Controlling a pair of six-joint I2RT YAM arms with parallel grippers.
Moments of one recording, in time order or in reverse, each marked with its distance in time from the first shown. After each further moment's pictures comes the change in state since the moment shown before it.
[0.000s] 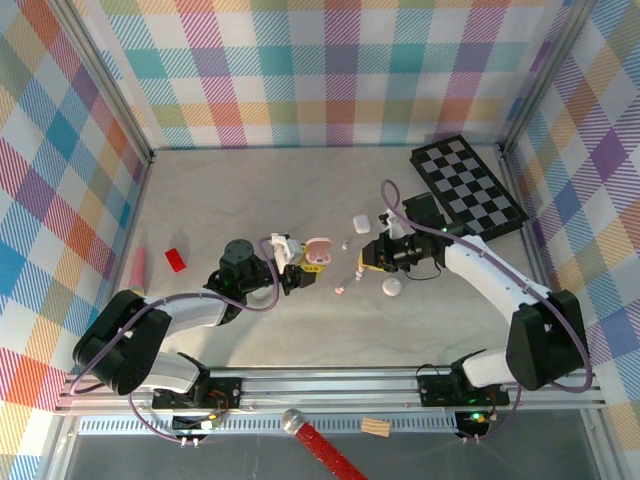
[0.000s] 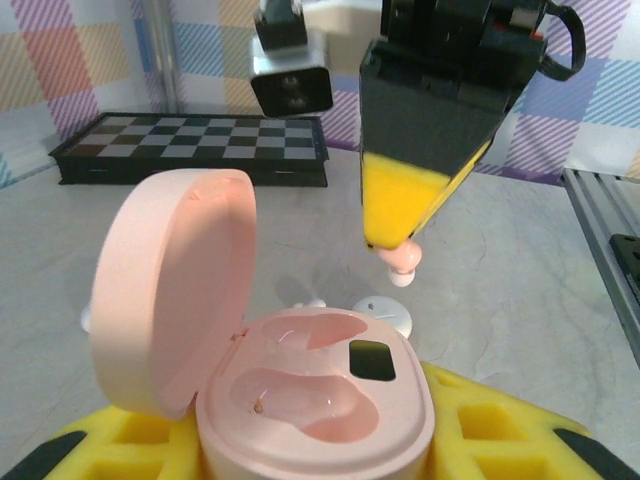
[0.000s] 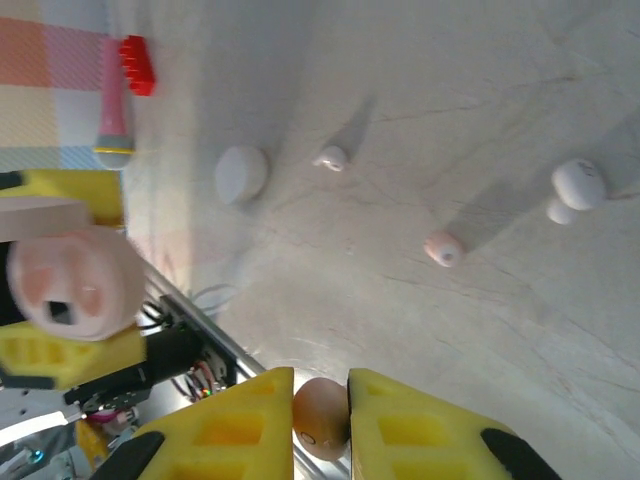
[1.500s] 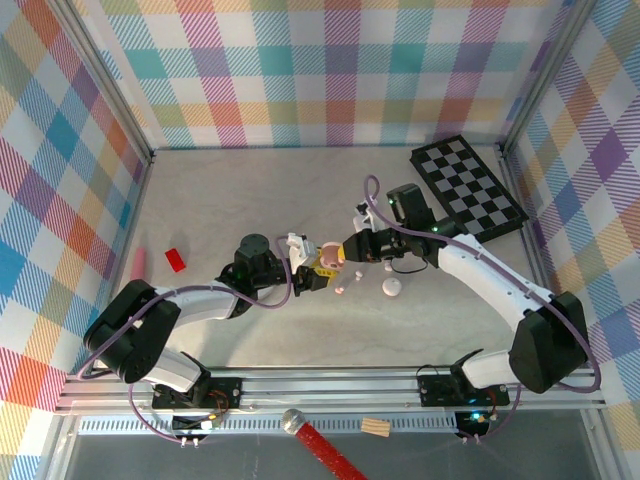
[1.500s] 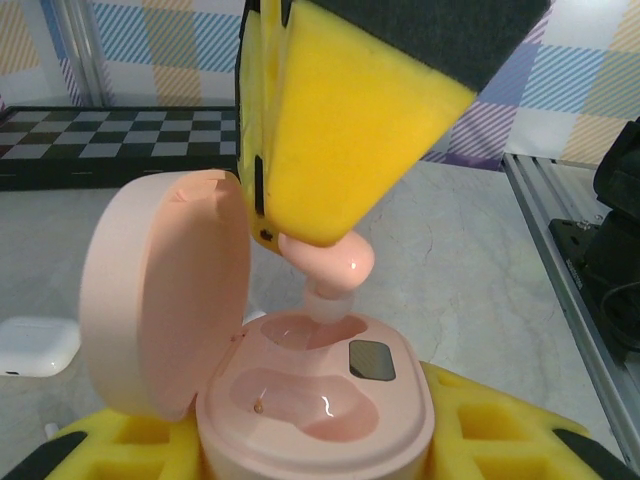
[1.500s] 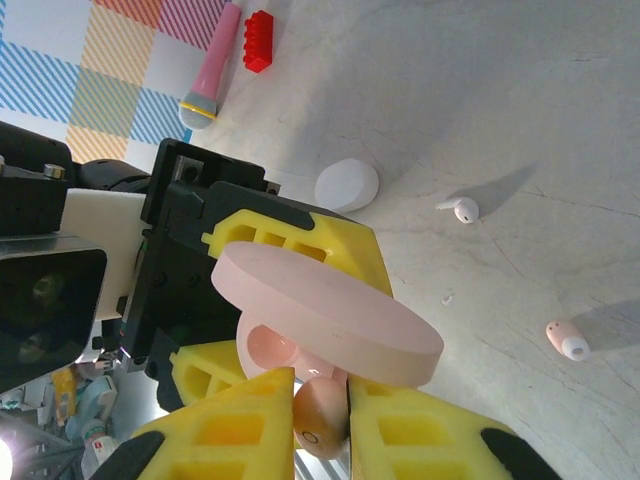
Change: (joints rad) left arm -0.062 0.066 0.084 -0.060 0.053 0.012; right arm 0.125 0.010 0.093 0.083 -0.016 -0.112
